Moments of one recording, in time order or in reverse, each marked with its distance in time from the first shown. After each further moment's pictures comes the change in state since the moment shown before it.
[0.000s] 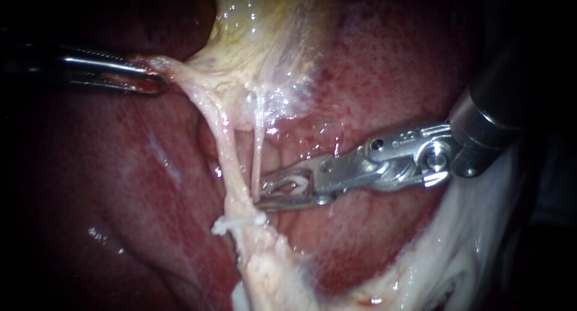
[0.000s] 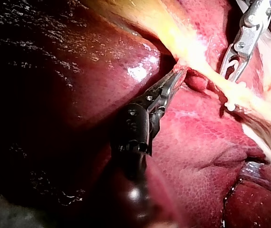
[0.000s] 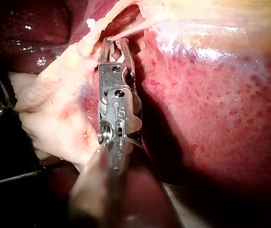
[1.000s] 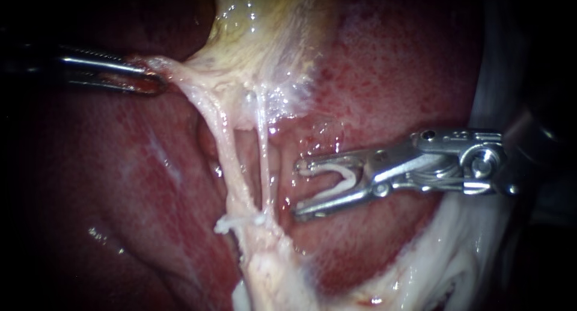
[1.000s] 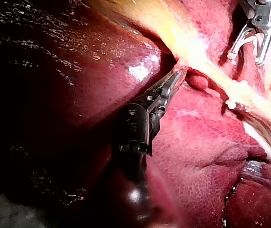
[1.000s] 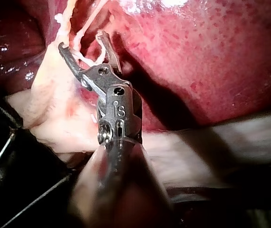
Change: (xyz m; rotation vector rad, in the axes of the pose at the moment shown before) right arm 0.001 -0.002 -0.006 0.090 0.182 0.283; left arm 0.000 0.000 0.000 -0.001 -0.001 0.001
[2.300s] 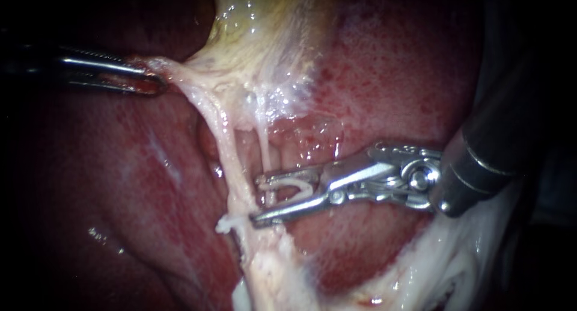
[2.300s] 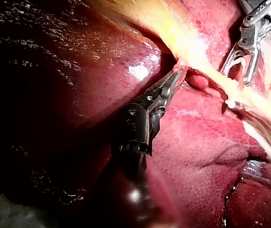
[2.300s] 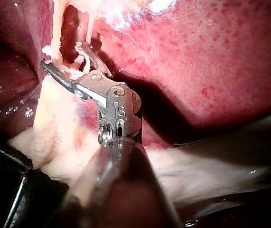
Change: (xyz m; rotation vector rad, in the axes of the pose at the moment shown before) right arm -0.003 0.004 0.006 0.057 0.014 0.148; left arm 0.000 0.000 0.000 0.001 0.000 0.001
